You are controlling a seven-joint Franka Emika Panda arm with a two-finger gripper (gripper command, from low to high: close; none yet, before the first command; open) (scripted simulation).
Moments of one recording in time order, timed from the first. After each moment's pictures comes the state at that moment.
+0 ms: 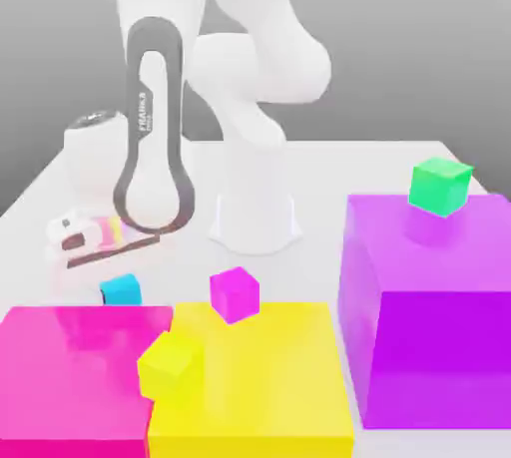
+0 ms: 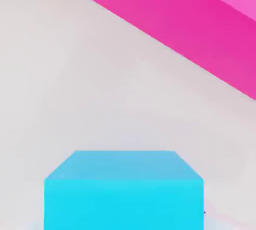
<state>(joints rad) -0.24 0.21 -0.31 -2.87 0.90 3.04 -1.21</state>
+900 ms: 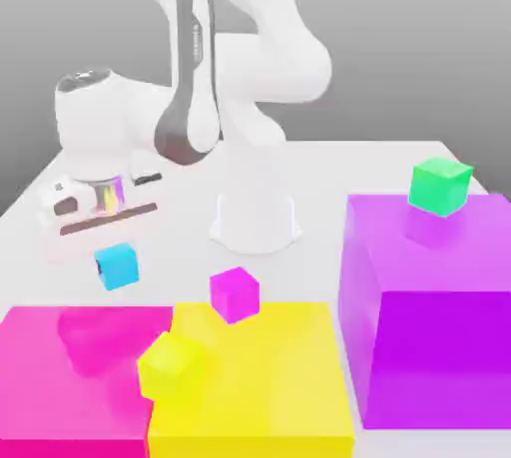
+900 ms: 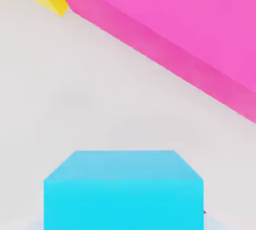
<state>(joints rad) -0.27 -0.12 -0.57 -3.00 -0.25 2.89 -0.37</state>
